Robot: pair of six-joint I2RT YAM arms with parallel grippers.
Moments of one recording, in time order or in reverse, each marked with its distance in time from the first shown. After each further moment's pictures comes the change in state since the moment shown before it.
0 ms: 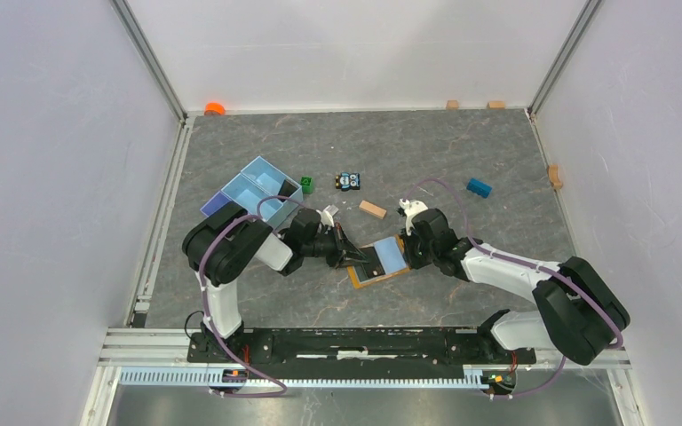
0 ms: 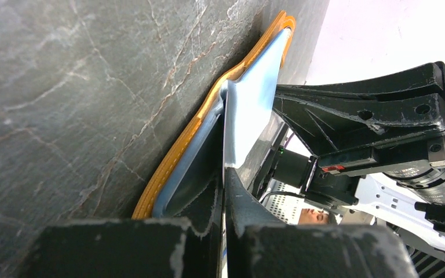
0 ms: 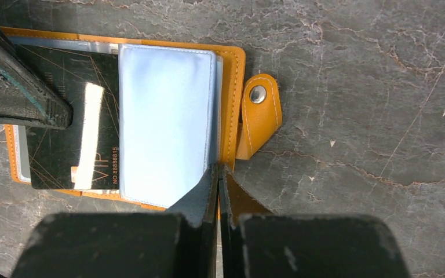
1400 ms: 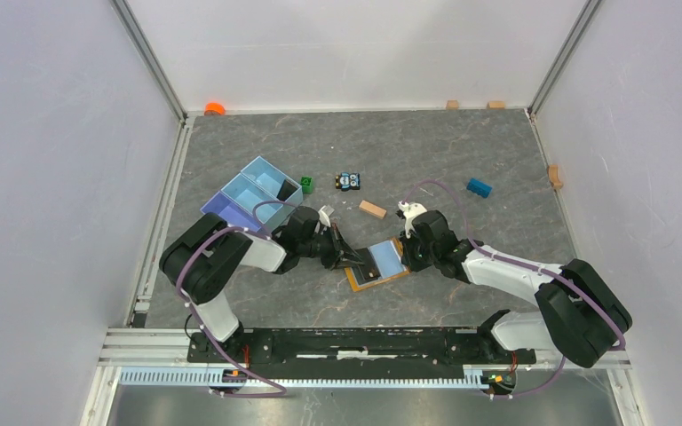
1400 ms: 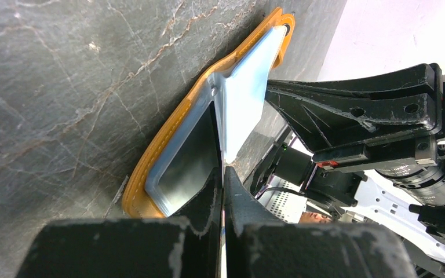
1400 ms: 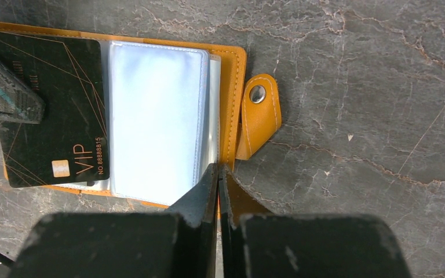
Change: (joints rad) left arm -0.006 -0.171 -0.008 -0.249 -0.055 0.026; right arm 0.002 -0.017 -0.011 -0.008 -0.019 0.002
